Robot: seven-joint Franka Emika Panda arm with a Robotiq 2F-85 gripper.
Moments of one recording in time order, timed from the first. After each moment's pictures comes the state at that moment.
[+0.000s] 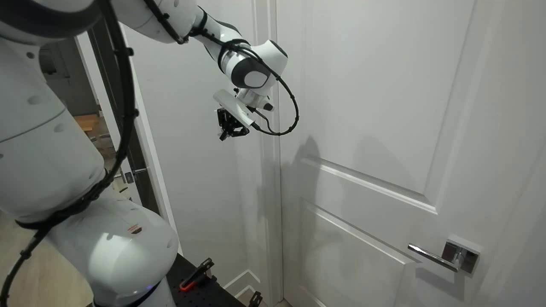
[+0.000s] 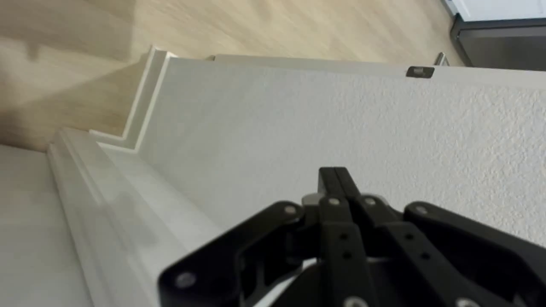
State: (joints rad) arm 0.07 -0.25 0.00 -2.28 0.68 1.84 -0.41
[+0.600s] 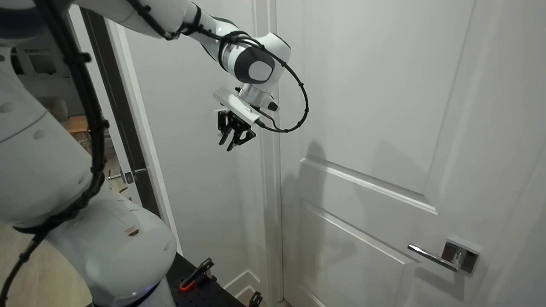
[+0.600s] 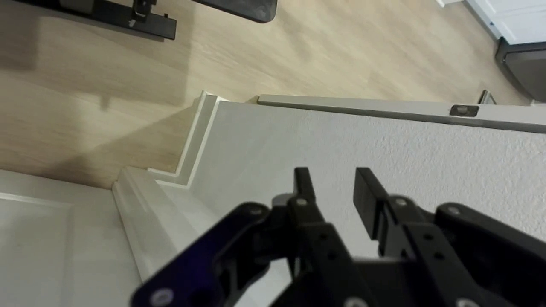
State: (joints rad) arm 0.04 -0.33 -0.03 -2.32 0.52 1.74 -0.34
